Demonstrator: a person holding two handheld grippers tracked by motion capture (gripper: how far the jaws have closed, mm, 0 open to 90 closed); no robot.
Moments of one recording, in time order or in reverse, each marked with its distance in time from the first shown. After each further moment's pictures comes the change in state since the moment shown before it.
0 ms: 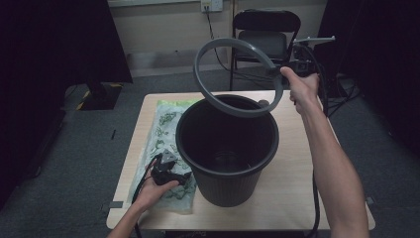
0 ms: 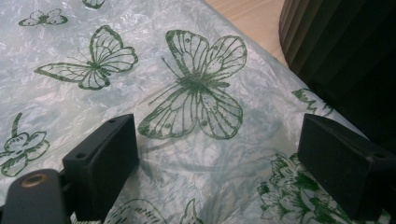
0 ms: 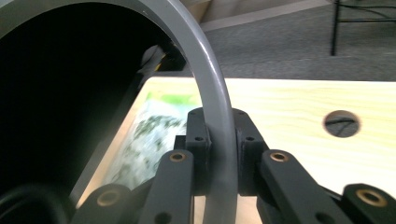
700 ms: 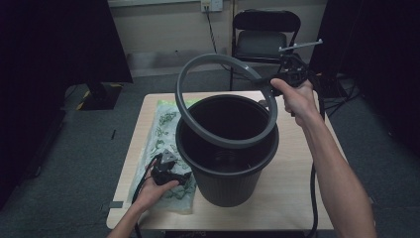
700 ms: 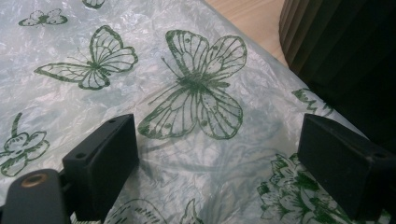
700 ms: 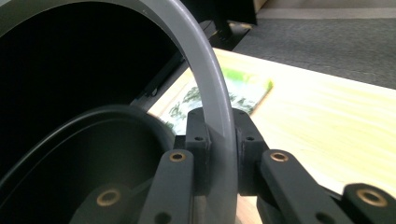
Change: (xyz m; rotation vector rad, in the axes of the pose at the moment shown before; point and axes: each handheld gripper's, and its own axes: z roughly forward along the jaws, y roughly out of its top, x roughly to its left) left arm 0.000 0.000 0.000 -0.002 -0.001 -0.001; right arm 0.048 -0.029 -0.011 0.073 0.208 -0.236
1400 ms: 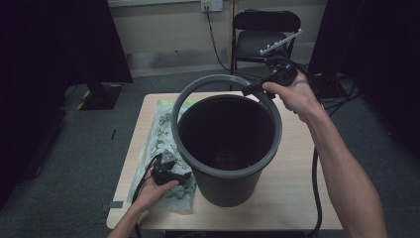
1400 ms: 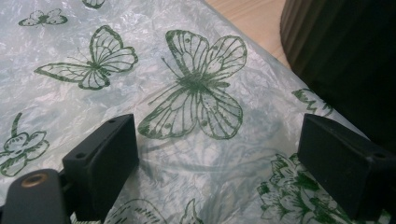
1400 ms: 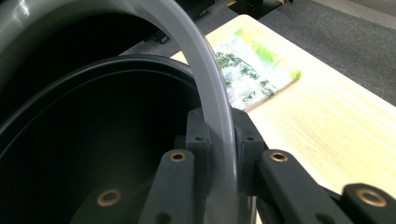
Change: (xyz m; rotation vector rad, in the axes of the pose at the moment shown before) left arm 0.000 0.000 0.000 0.002 0.001 0.000; right arm 0.047 0.014 0.001 0.197 0.056 -0.298
